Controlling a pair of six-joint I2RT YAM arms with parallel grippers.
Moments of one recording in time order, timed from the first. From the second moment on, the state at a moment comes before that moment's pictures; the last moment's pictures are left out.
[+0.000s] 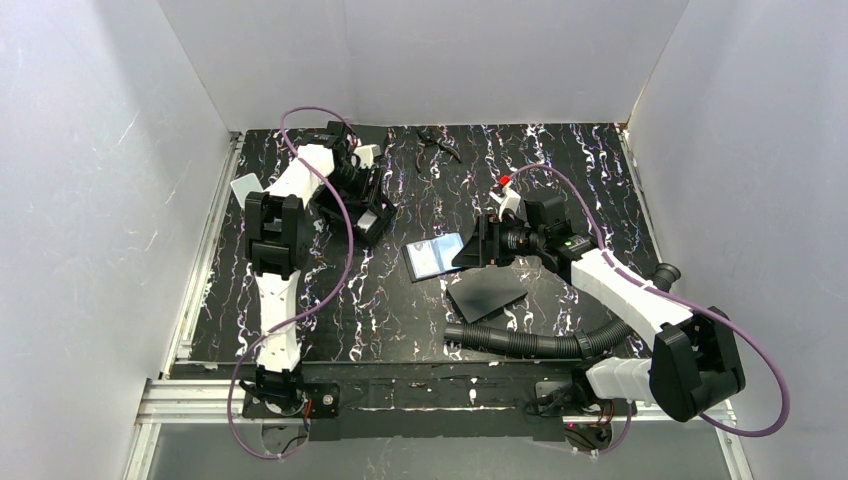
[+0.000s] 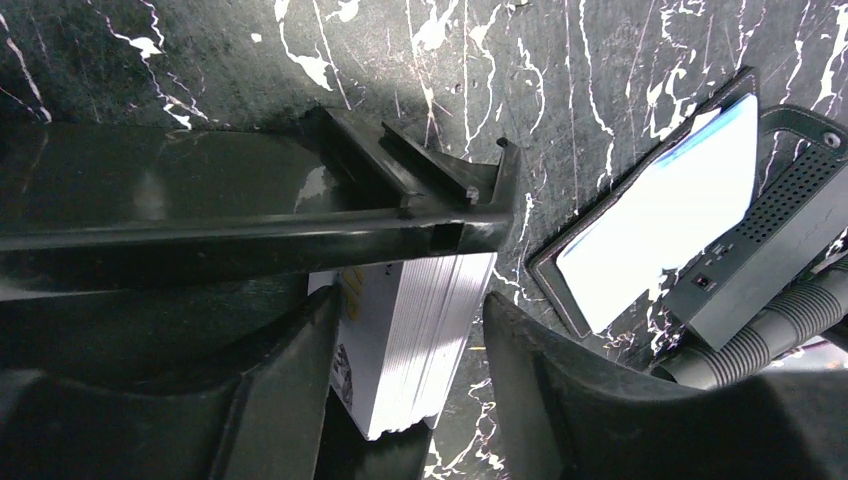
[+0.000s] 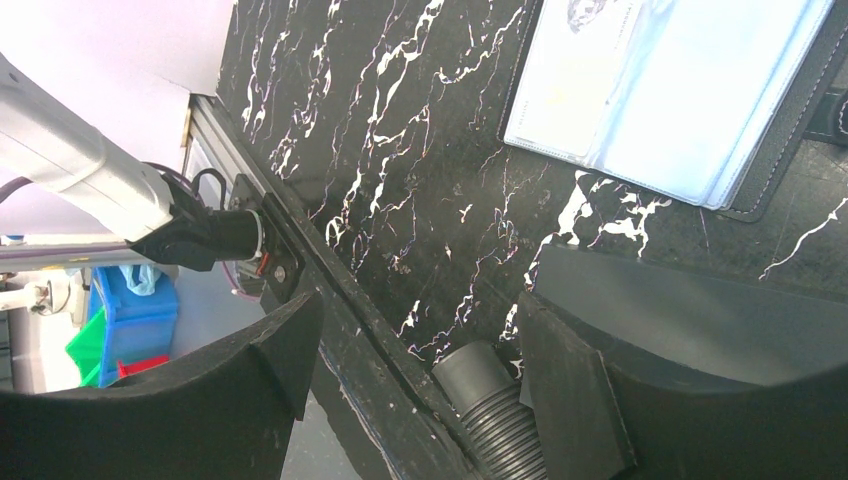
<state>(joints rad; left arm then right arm) -0.19 2.28 1.96 -1.03 0.46 0.04 0.48 1.26 0.82 -0.18 -0.66 0.49</state>
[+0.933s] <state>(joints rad) -0.19 2.25 1.96 -1.03 0.47 0.04 0.48 1.26 0.82 -0.18 -0.66 0.49</state>
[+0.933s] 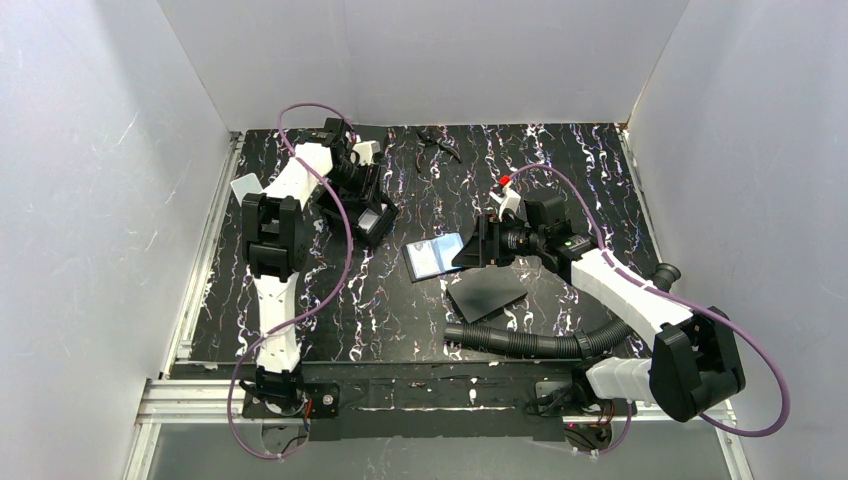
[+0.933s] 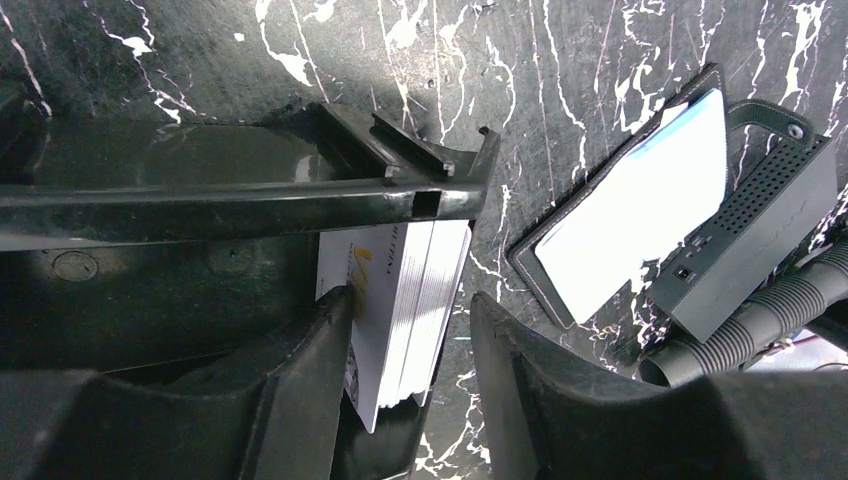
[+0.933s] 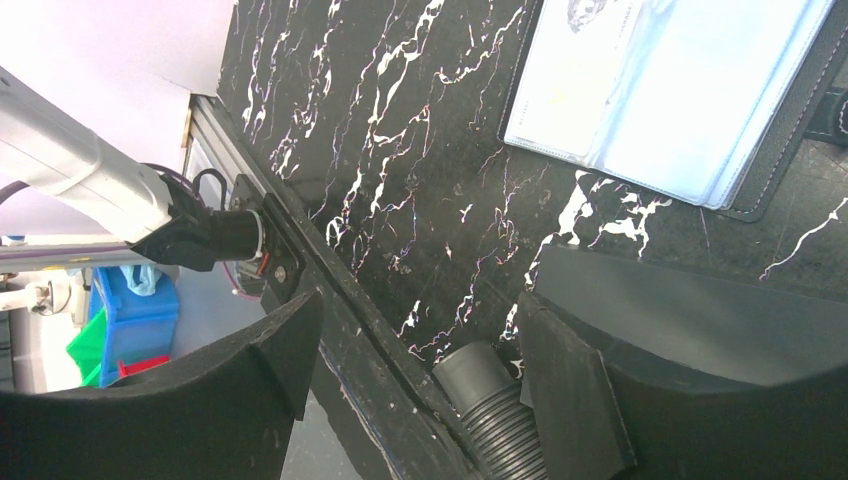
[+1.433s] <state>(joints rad) -0.19 2.25 1.96 -1.03 0.48 0.04 0.48 1.26 0.82 -0.18 -0.66 0.49</state>
